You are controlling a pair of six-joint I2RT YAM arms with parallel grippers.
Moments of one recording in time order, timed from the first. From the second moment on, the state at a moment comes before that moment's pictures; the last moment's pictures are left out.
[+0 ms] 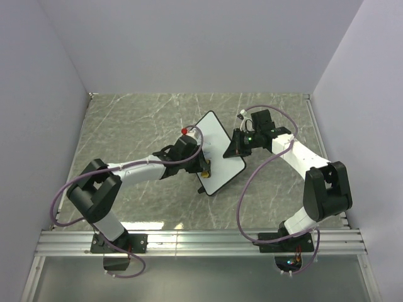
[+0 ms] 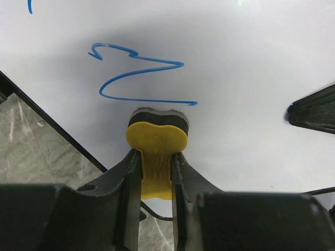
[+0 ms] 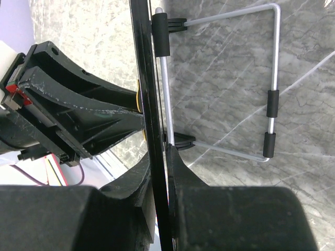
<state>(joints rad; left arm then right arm) -0.77 1.65 0.93 -0.03 0.06 -0.78 0.31 1.56 1.09 -0.48 -0.64 0.39</state>
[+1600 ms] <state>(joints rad) -0.82 1.64 0.94 -0.18 0.01 -0.74 0.32 1.60 1.14 -0.46 -0.63 0.43</state>
